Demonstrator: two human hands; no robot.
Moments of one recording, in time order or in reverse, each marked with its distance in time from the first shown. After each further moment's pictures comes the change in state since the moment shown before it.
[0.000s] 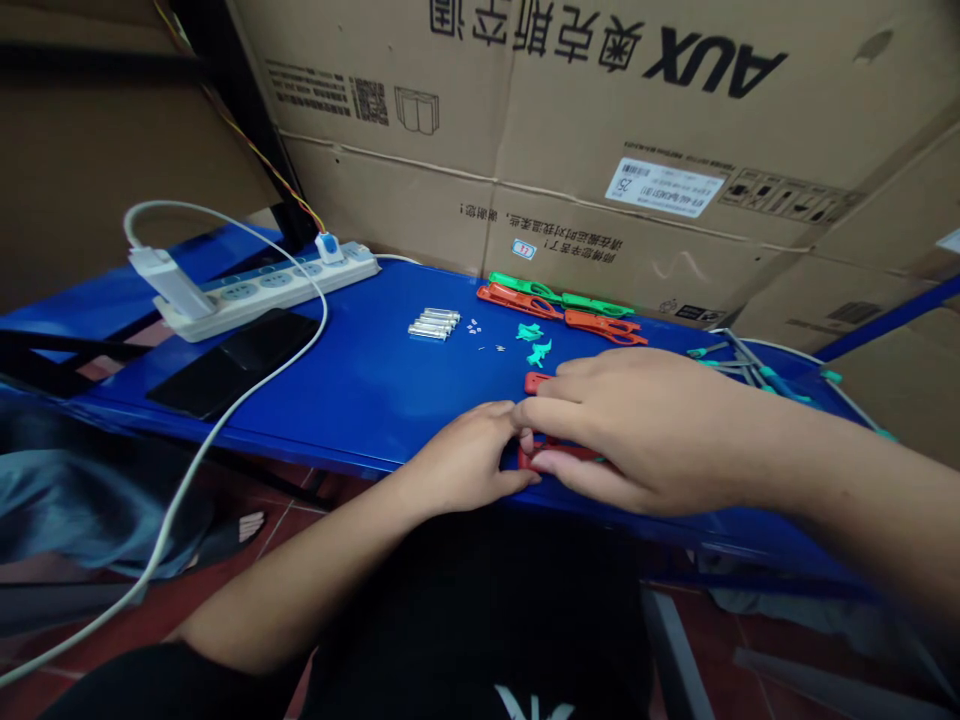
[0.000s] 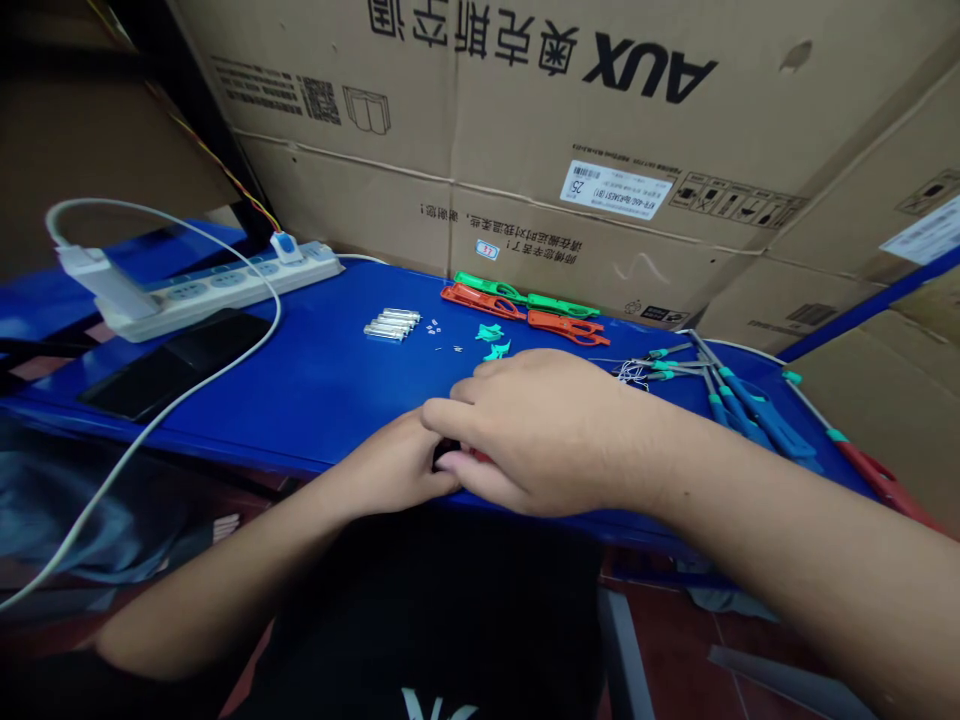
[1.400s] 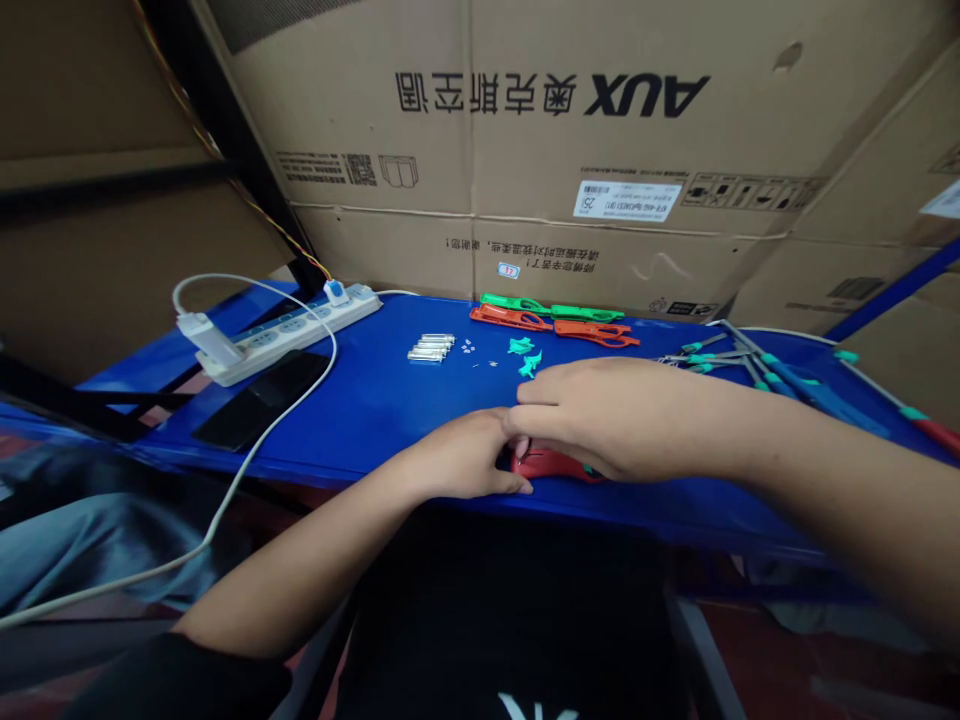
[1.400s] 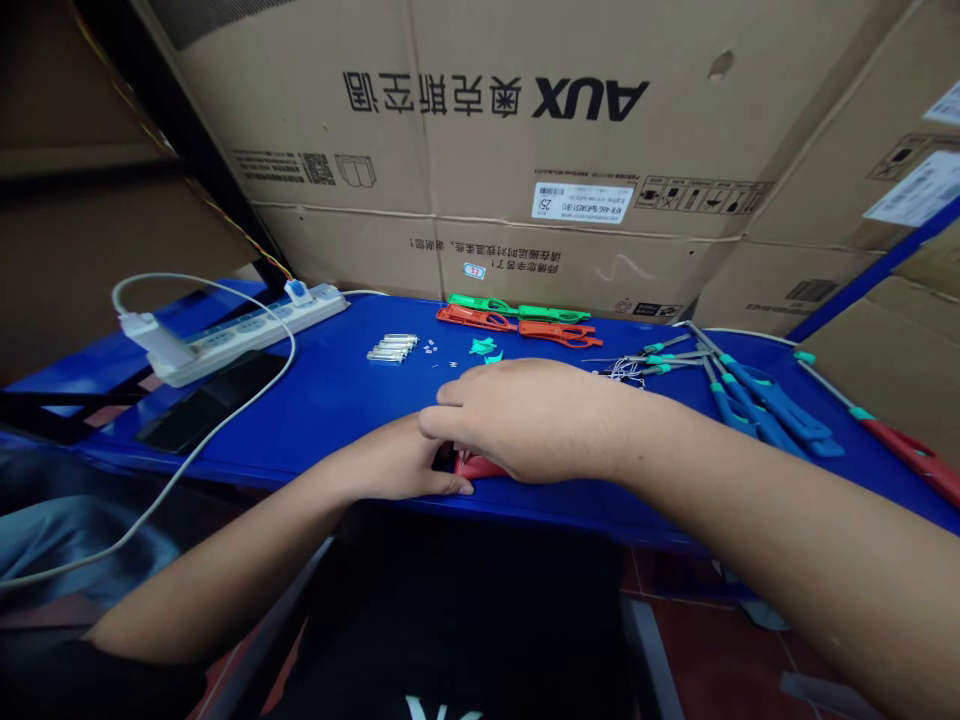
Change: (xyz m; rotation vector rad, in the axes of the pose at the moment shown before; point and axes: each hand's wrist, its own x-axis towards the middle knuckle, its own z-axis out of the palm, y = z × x) left_hand 0.022 0.010 -0.023 0.115 -0.264 -0.022; right_hand -0.011 0.015 0.011 -0.031 0.053 -0.078
